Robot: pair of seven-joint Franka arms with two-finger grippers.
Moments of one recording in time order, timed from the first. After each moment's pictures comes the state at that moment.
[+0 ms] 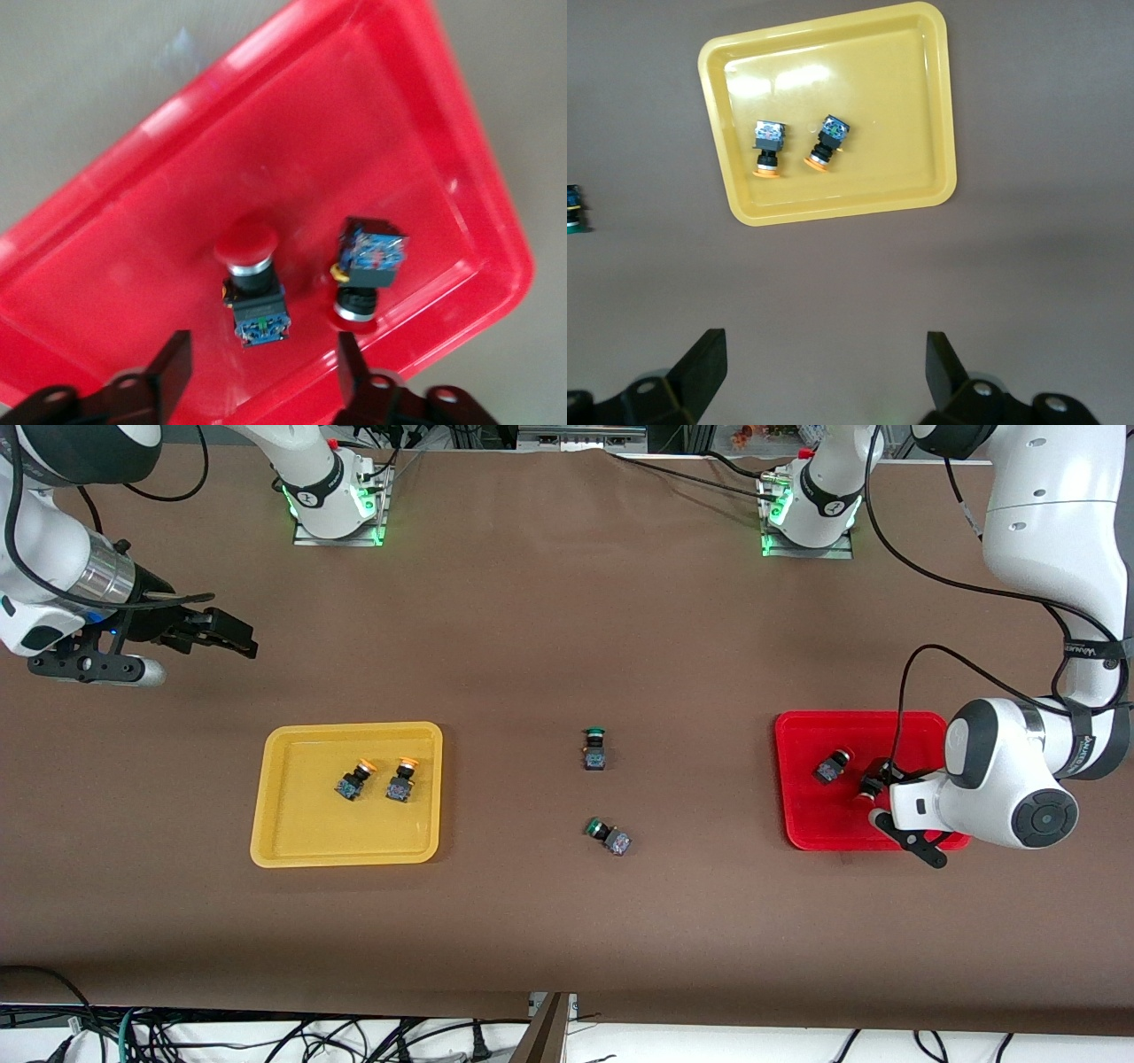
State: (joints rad) left arm 0.05 0.69 -0.04 -1.43 0.07 1.78 0.62; right arm 0.29 0.02 -0.19 -1.72 0.09 1.64 0.19
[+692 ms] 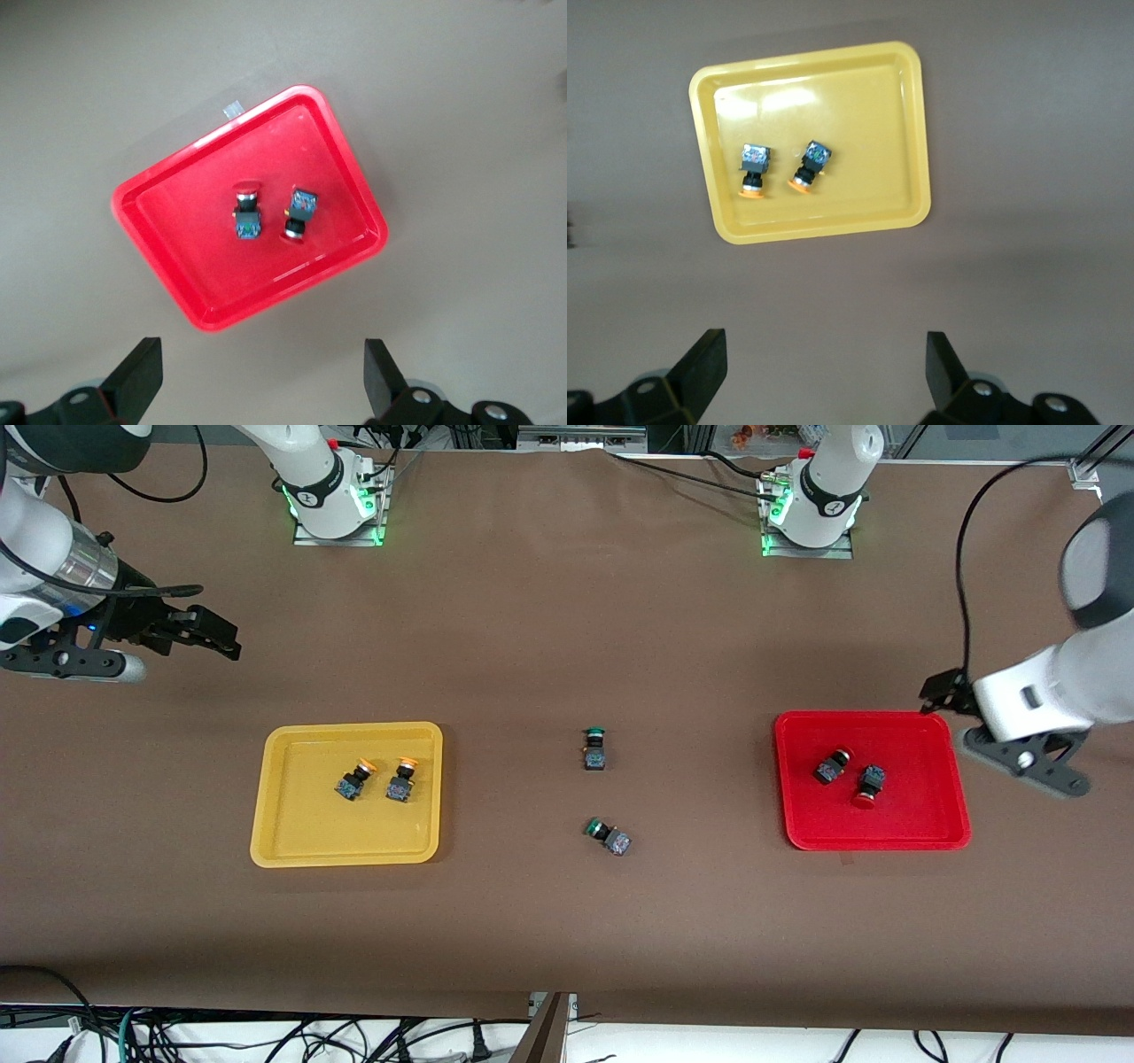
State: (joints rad) left arm -0.01 0.29 -0.04 -1.33 0.07 1.46 0.42; right arm 0.17 0.02 -0.06 -1.66 0.02 1.64 0.19
